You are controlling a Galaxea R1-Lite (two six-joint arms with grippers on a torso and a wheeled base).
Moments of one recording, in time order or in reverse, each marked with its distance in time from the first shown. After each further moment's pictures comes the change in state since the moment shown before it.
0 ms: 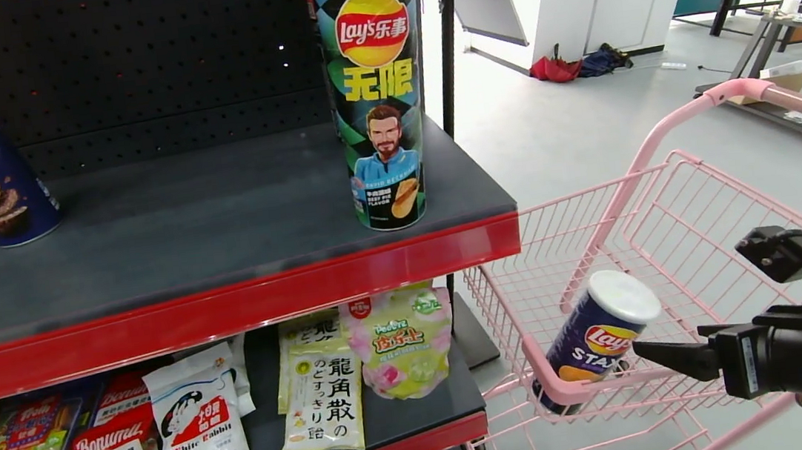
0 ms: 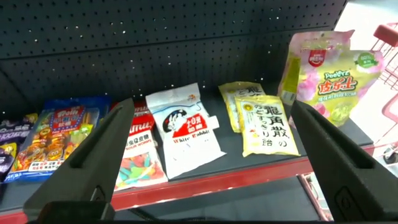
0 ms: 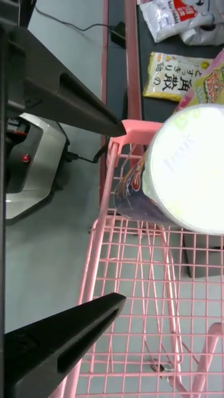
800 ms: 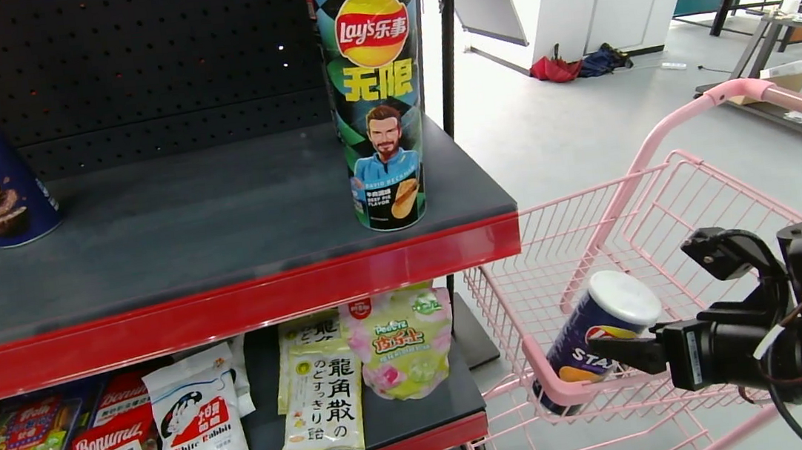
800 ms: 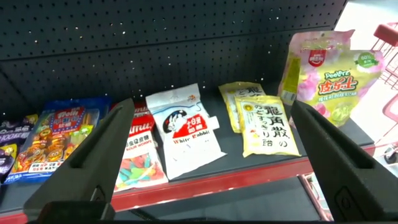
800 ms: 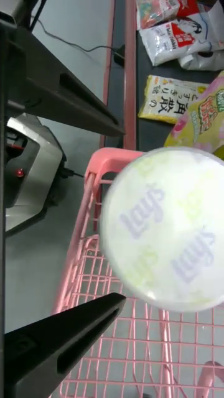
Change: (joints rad) left arm 0.000 0.000 0.000 -0.001 0.001 0.004; right arm 0.098 0.130 -0.016 -0.139 -0.003 0.067
